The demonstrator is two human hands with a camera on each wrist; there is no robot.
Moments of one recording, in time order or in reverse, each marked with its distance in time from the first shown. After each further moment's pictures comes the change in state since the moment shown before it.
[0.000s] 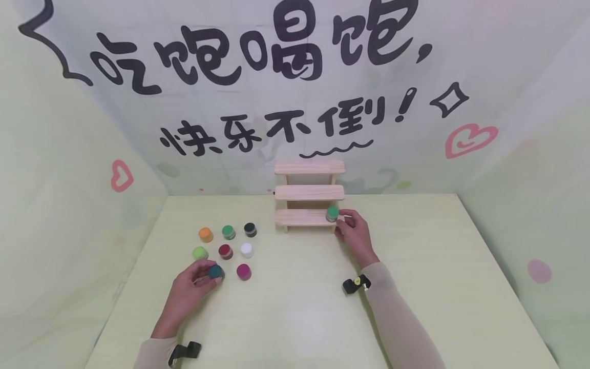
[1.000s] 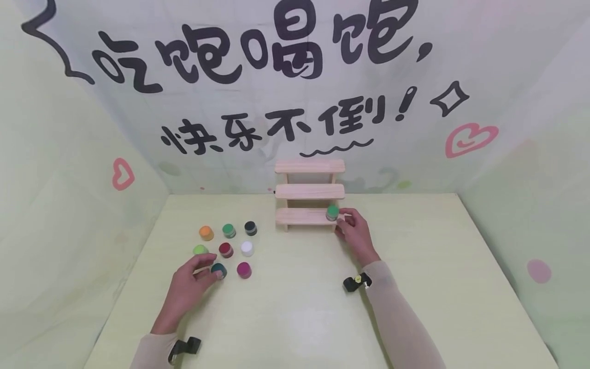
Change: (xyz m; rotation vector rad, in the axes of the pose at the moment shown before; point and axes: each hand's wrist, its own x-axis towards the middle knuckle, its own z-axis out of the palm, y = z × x) left_hand -0.001 0.014 -0.004 0.074 0.006 0.012; right_hand 0.000 -0.002 -0.002 0.004 -0.040 0.021
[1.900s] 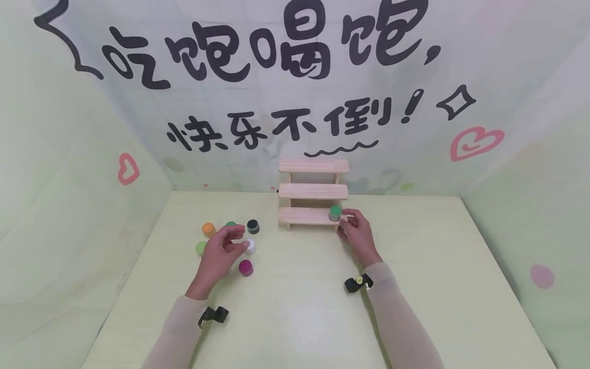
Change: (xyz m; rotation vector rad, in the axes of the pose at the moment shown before) left_hand 0.040 0.061 0.036 -0.191 0.011 0.207; right_hand 0.002 0.000 0.002 0.029 0.002 0.012
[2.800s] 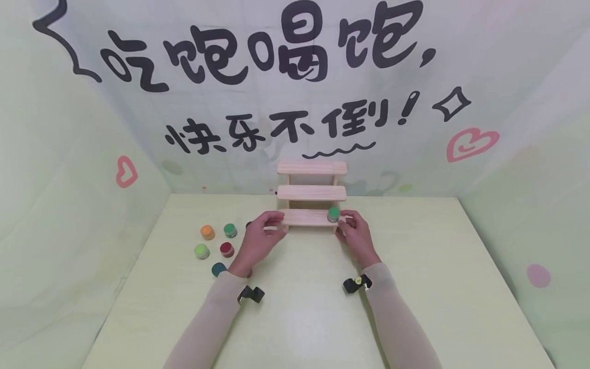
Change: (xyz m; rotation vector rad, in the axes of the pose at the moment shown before) left_hand 0.046 0.039 0.082 -0.069 -0.079 0.057; right_hand -0.001 0.000 -0.001 0.014 -0.001 0.007
